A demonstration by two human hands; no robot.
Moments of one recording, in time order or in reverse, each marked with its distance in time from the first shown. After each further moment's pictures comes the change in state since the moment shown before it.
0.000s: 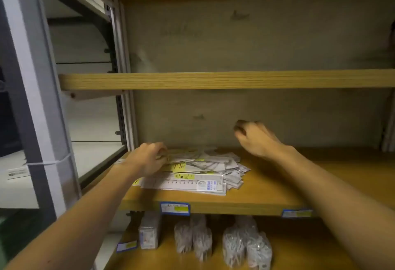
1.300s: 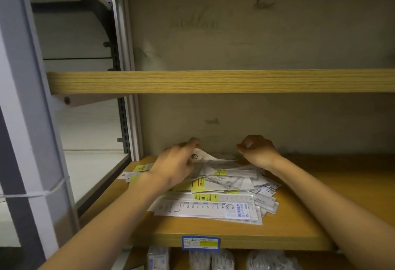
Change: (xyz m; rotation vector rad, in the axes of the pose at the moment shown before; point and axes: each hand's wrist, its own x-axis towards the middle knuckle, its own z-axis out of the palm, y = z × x) left_hand 0.039 0.017 0.007 -0.008 0.106 0.177; right_hand 0.060 -0.016 0.070 0.254 -0.060 0.332
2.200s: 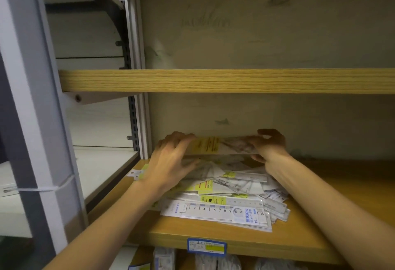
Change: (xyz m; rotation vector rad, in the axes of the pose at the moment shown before) left_hand -0.017 -0.027 0.002 0.033 0.352 0.095; right_hand 0.001 -0.024 0.003 0.910 0.226 0.294
